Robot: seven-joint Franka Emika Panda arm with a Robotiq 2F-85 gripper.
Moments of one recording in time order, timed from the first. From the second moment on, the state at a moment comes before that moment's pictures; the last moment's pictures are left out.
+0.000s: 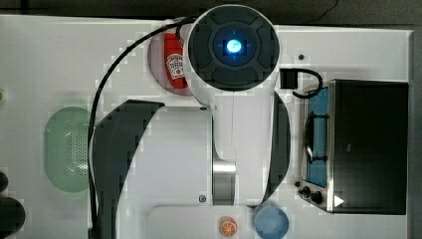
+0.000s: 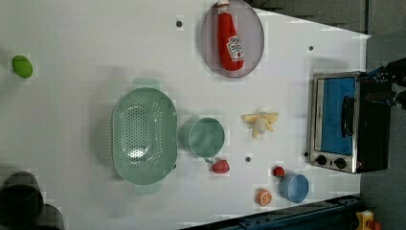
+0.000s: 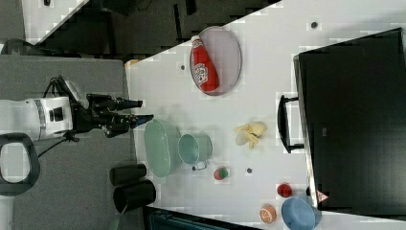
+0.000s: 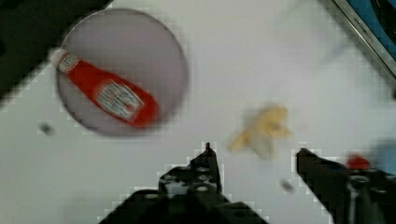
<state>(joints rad) 0.02 -0.03 -0.01 -1.80 -0.02 0.19 -0.01</state>
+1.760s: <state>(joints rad) 0.00 0.09 -0.05 -2.41 -0.02 0.85 0.04</state>
